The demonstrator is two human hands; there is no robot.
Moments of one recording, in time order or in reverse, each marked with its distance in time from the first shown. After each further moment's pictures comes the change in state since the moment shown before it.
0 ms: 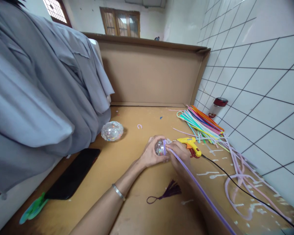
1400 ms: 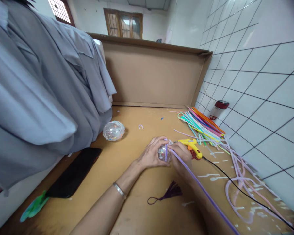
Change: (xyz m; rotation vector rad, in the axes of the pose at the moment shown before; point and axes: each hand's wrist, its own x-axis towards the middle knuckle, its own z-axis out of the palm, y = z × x) left_hand 0.001 -0.022 -0.002 0.177 -0.092 0.305; right_hand -0.002 0.000 -0.001 0.035 -0.046 0.078
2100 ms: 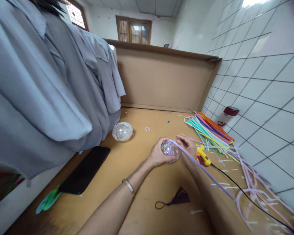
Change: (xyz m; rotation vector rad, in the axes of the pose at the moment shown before) left_hand 0.009 0.007 0.000 -0.393 0.207 -0.524; right_hand 0.039 0.026 0.024 0.275 0.105 0.500
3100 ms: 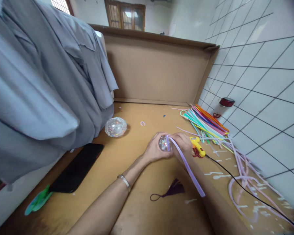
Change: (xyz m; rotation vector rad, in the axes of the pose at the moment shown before) left_hand -0.001 0.002 0.004 0.116 -0.028 0.149; right_hand -0.020 -0.016 -0.018 -0.482 -0.205 -0.441
